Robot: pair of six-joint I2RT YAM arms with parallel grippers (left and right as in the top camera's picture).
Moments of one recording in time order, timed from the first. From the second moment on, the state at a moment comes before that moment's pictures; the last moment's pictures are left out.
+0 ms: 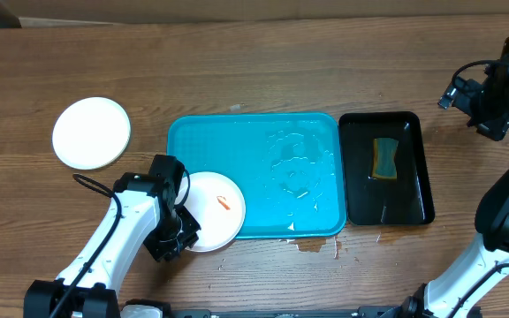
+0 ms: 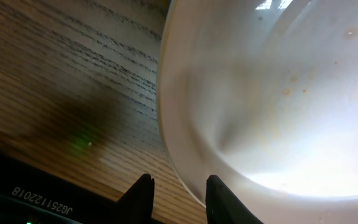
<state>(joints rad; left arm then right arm) -0.14 1.41 0.76 -1.12 0.11 -0.84 -0.35 2.04 1.74 -1.07 -0.09 0.26</state>
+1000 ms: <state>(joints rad) -0.14 1.41 0.71 -1.08 0.12 -0.84 -0.35 2.04 1.74 -1.07 -0.09 0.26</state>
